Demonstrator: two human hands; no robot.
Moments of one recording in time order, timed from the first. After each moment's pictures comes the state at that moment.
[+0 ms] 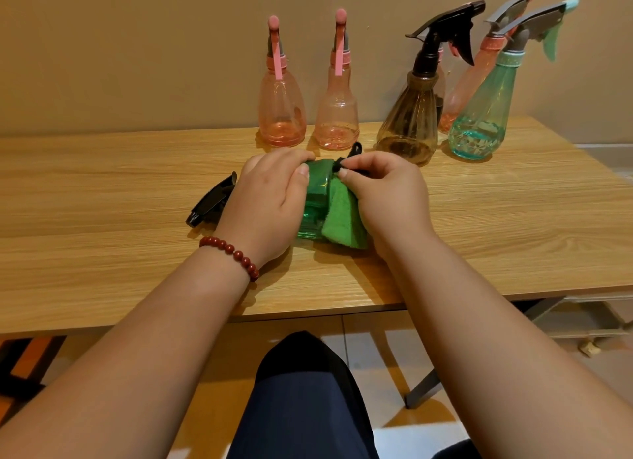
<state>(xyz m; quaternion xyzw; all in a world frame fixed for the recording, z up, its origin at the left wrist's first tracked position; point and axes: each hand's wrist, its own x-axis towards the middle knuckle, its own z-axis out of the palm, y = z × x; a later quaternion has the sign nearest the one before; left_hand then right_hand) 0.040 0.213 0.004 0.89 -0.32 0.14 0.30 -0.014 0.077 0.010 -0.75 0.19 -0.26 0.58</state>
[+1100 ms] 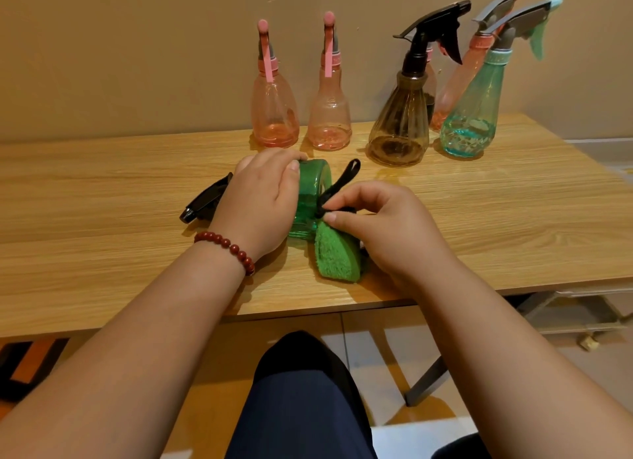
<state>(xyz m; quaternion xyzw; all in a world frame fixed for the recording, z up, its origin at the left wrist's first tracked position) 0.040 0.210 0.010 0.90 -0.30 0.13 0.30 -0.056 0.072 0.009 -0.80 0.09 -0.15 0.58</state>
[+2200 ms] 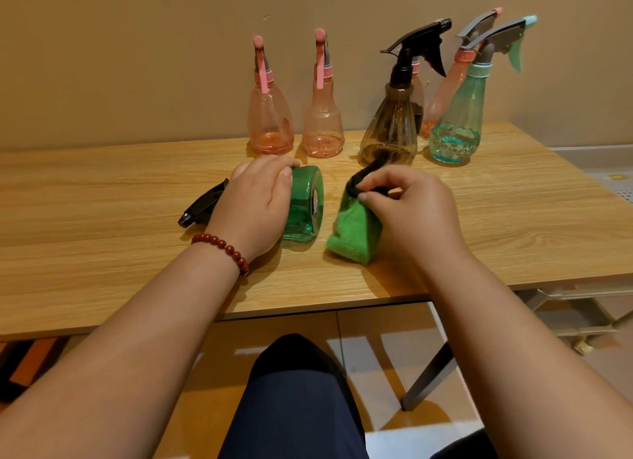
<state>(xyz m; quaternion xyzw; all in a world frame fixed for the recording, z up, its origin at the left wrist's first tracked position) 0.037 0.209 0.012 0.90 -0.30 0.13 0.29 -0.063 0.045 0.020 -0.86 0.14 -0.26 0.43</state>
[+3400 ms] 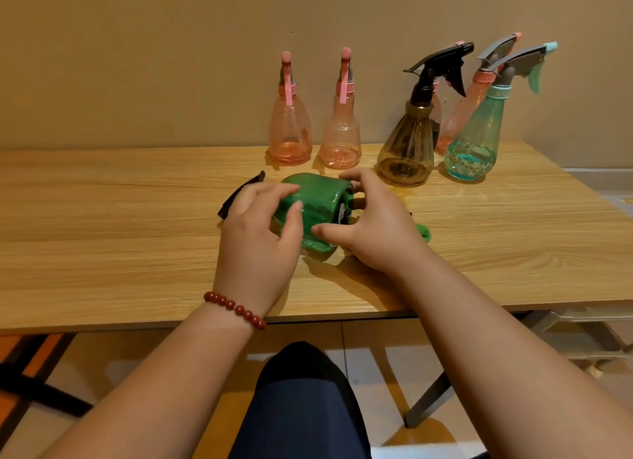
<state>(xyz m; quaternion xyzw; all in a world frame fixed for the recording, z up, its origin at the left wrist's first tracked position) -0.001 0.231 -0.001 0.84 -0.24 0.26 0.41 -0.028 0.072 0.009 -0.90 0.06 -0.17 0.39</state>
